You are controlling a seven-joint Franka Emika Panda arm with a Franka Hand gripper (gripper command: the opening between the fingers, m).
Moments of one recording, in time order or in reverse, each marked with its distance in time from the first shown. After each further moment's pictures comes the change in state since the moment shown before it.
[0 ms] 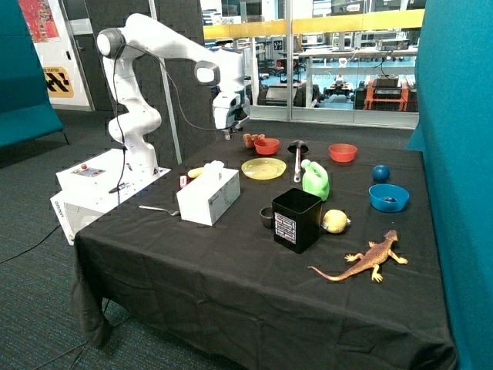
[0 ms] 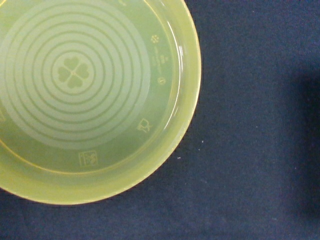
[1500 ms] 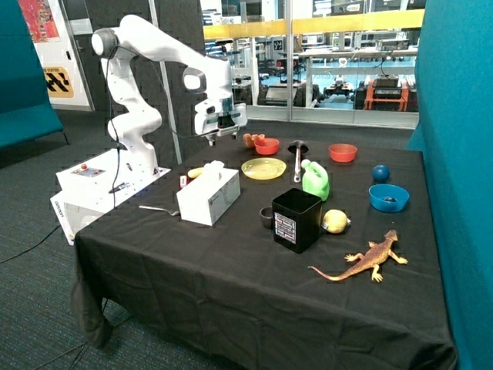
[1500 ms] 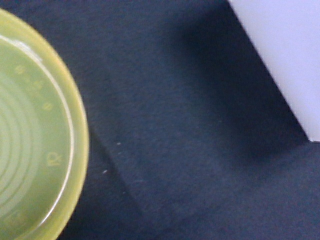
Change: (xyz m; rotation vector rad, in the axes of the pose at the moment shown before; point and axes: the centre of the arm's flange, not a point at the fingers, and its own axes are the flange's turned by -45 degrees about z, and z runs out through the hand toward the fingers) arm -0.031 0.045 0.018 -0.001 0.006 0.509
